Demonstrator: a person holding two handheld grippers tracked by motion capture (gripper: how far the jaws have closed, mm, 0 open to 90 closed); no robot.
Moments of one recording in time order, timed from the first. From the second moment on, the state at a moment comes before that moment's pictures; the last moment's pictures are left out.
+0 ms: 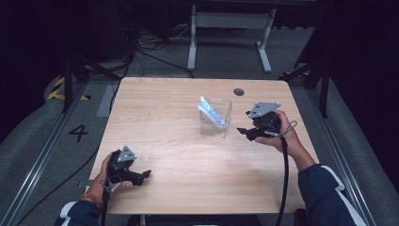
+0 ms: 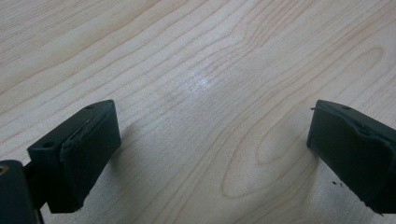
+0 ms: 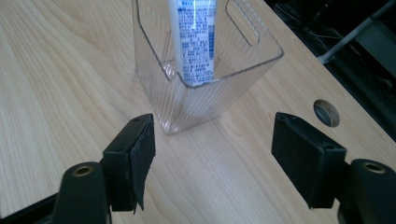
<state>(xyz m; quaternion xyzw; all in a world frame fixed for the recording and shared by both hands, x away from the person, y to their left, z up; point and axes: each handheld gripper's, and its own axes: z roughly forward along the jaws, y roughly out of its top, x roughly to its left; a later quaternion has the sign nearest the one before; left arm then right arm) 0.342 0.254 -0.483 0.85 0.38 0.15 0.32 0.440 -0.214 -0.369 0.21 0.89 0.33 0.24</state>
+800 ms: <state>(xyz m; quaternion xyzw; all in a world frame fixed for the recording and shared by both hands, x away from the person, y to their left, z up) 0.342 0.253 -0.483 0.85 0.38 0.15 0.32 0.407 -0.255 -0.404 0.23 0.89 0.32 0.23</state>
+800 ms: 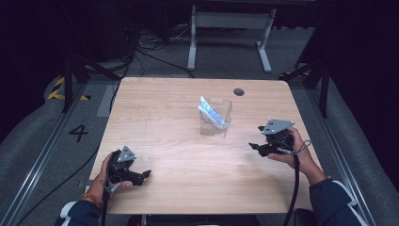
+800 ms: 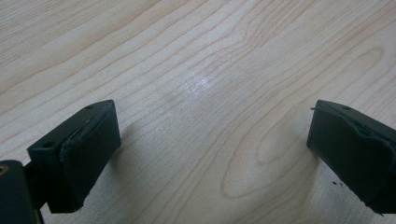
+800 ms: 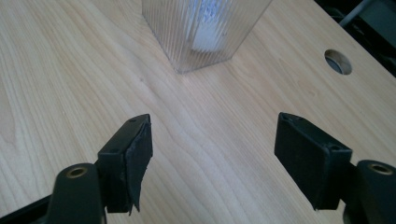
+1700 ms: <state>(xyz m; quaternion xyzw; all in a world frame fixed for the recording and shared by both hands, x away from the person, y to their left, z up) 0.341 0.253 -0.483 0.85 0.39 0.15 0.33 0.365 -0.315 -0.449 0.30 0.87 0.34 0.20</state>
